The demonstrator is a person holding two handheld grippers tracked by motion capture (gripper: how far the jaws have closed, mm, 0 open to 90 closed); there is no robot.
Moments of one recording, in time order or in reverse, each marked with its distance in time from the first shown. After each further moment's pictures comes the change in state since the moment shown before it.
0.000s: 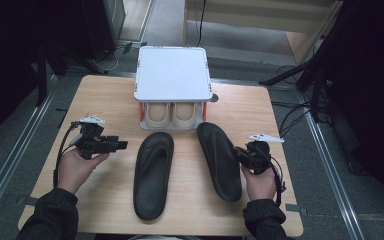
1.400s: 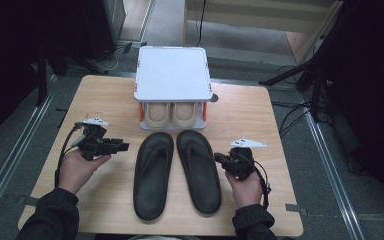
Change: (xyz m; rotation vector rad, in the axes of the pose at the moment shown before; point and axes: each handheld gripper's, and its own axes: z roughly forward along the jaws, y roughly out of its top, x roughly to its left) left arm -0.006 -0.001 0.004 0.040 -0.040 0.026; right arm 0.036 -0.010 0.014 0.007 0.163 -0.090
